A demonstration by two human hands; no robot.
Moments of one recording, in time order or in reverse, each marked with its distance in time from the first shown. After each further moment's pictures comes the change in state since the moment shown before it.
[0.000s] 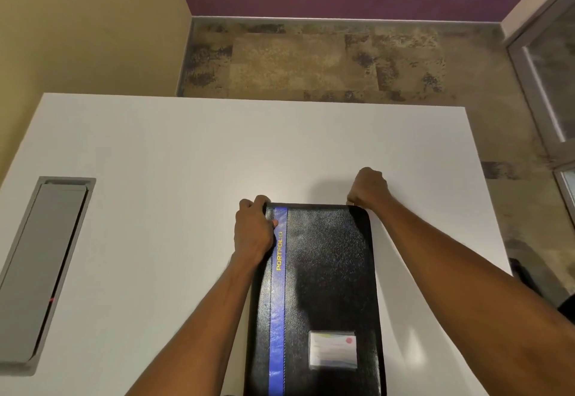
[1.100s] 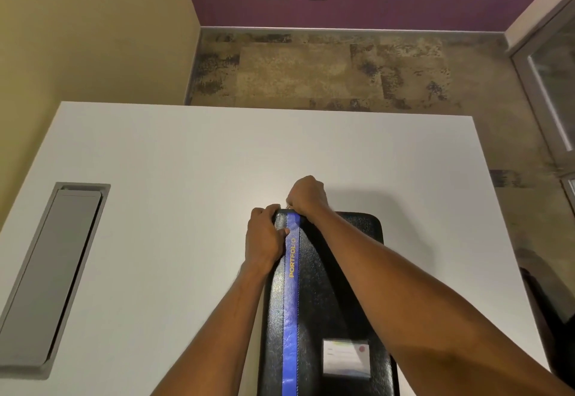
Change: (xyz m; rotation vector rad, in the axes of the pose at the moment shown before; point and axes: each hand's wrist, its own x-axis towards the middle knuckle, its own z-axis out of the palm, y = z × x) left_hand -0.003 -0.006 -0.001 -0.090 0.008 0.037; right_hand -0.049 -0.119 0.054 0.314 -0.158 -0.143
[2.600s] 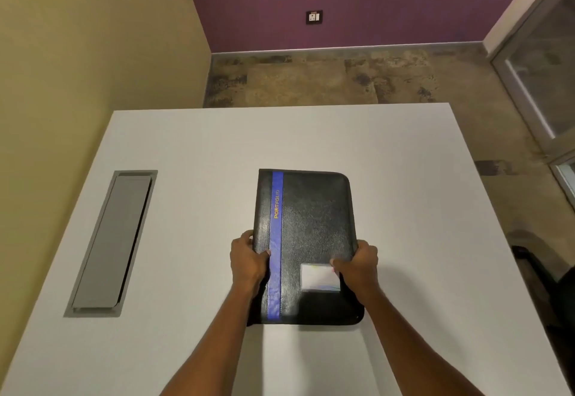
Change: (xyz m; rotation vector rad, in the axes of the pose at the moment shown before) left_hand -0.152 -0.078 -0.057 -0.291 0.148 -0.196; right_hand -0.212 0.174 0.068 0.308 0.262 0.115
